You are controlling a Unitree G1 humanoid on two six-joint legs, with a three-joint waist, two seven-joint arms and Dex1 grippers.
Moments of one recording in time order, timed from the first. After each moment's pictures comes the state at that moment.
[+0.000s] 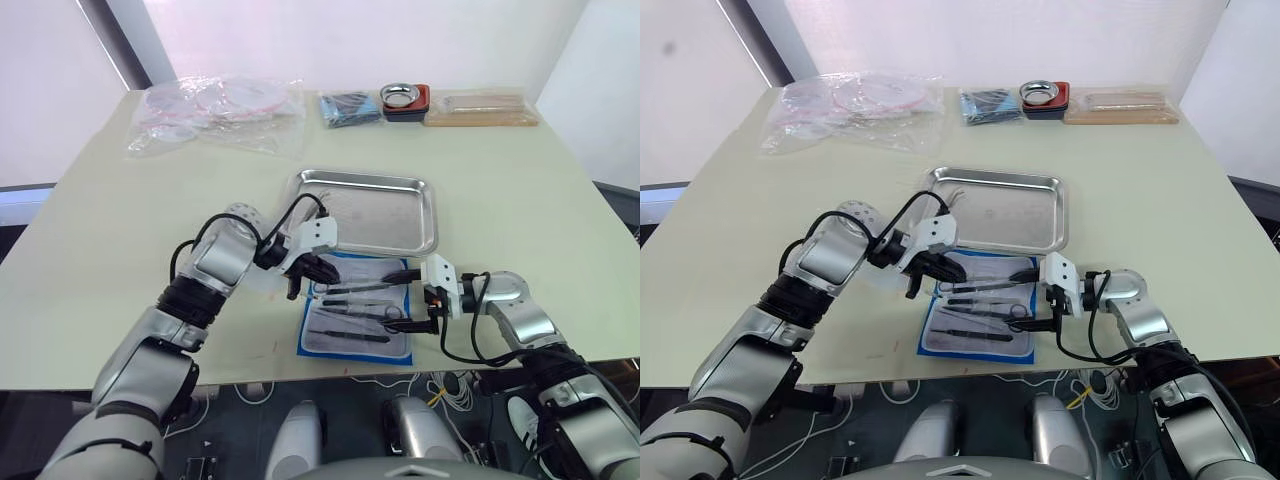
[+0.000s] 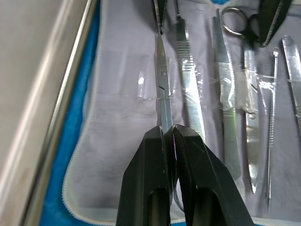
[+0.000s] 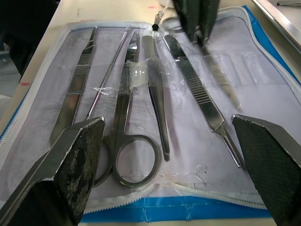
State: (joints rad) left arm -0.78 0.61 -0.42 0.22 0.03 0.52 -1.40; right arm -0.40 -0.43 0.28 0.35 0.20 -0.03 1.26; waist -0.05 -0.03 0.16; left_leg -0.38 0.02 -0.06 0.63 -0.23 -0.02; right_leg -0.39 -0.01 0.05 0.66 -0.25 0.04
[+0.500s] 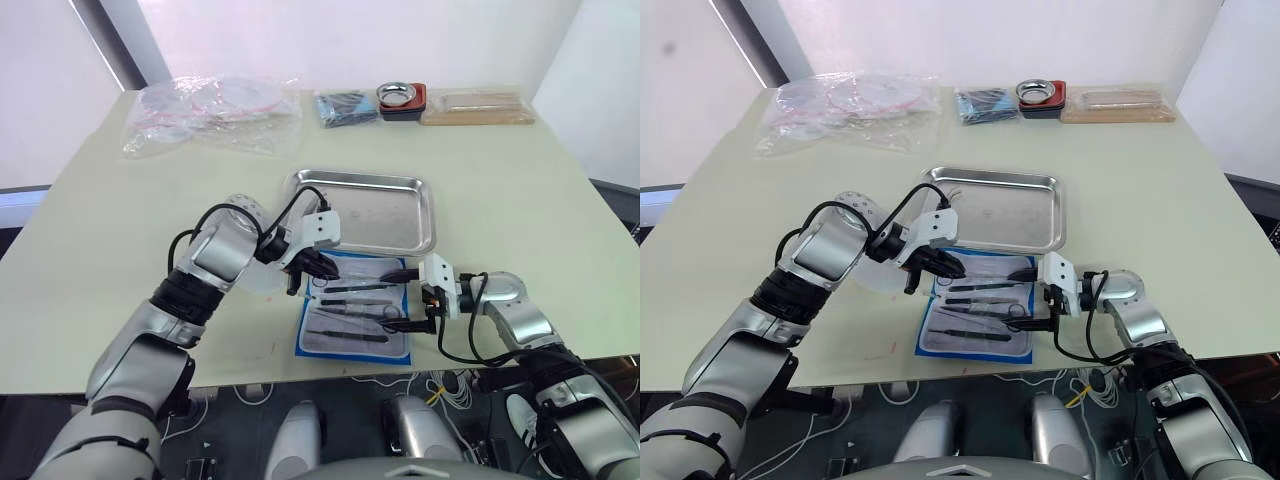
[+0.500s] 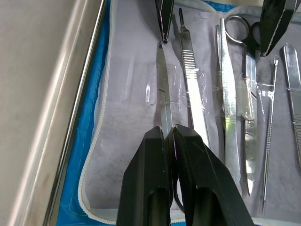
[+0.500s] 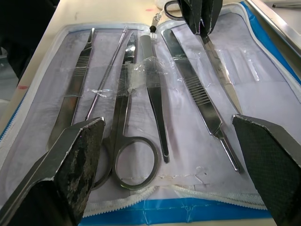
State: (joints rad) left arm -0.79 0.64 -0.44 0.14 0.03 0.59 -1.42; right arm -0.40 -0.41 0.28 0.35 0.20 -0.03 1.25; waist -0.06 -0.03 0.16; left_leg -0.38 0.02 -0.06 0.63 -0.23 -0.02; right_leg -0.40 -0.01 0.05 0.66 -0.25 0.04
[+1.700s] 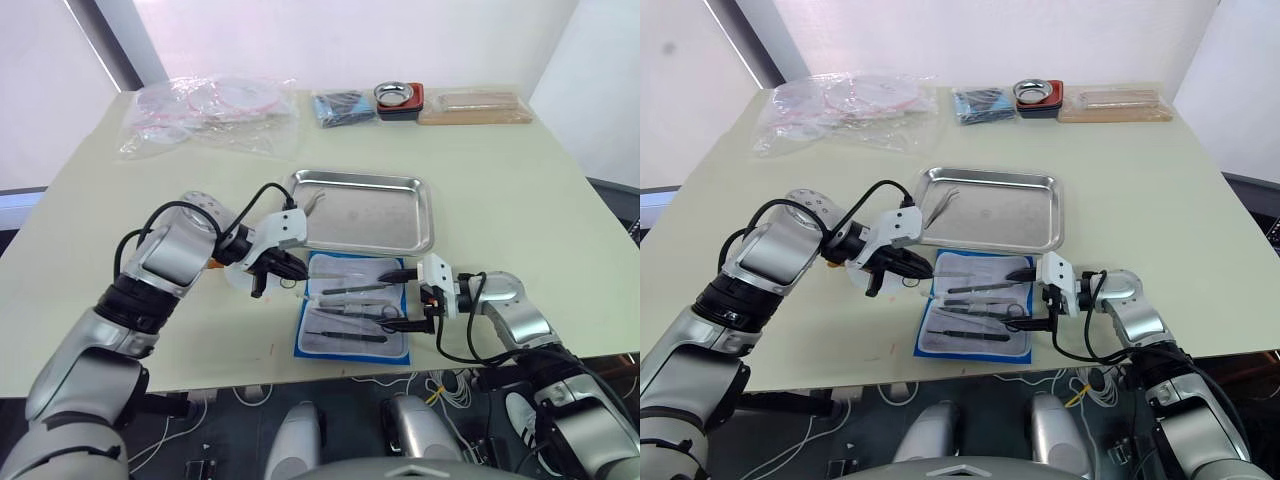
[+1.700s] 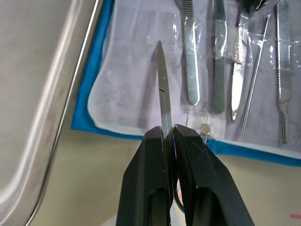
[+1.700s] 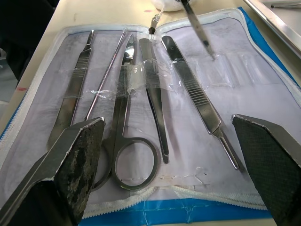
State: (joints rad) left arm -0.73 0.85 -0.40 0.05 -0.06 0.60 -1.42; right arm -0.41 -0.41 0.28 0.36 0.20 -0.03 1.25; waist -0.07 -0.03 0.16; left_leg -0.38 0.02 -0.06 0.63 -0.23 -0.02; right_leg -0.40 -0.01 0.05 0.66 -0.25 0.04
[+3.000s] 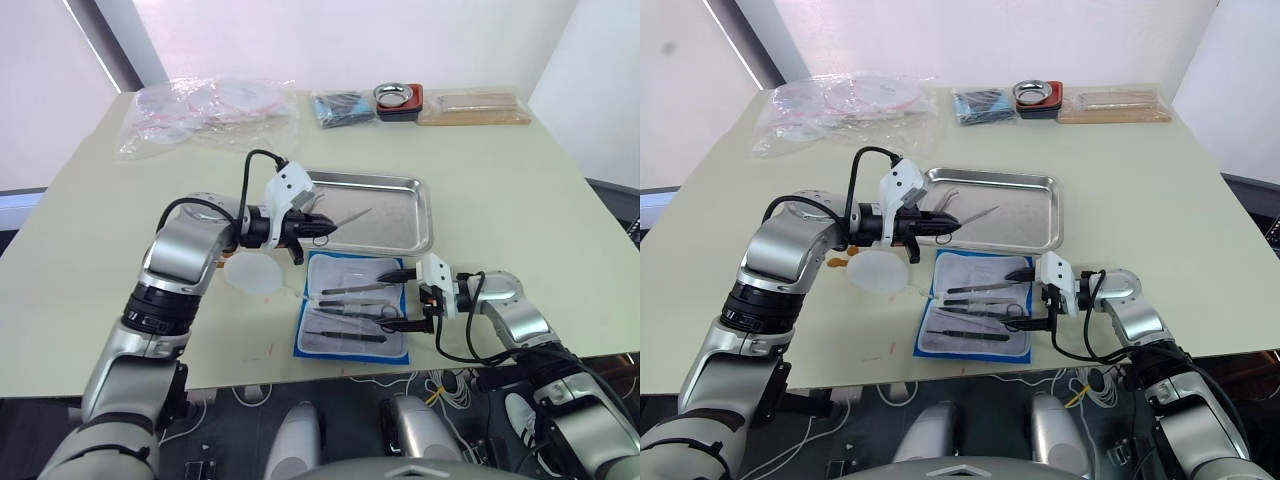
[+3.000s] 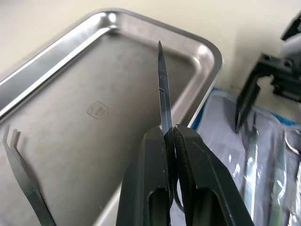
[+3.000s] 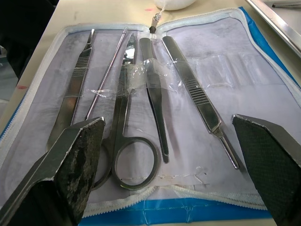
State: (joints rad) left arm -0.70 0.58 -0.15 -0.05 -0.23 0.82 -0.96; right arm -0.41 -0.41 0.29 0.37 0.20 -0.04 1.25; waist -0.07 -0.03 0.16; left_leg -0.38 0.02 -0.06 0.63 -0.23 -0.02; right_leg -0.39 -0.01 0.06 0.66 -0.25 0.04
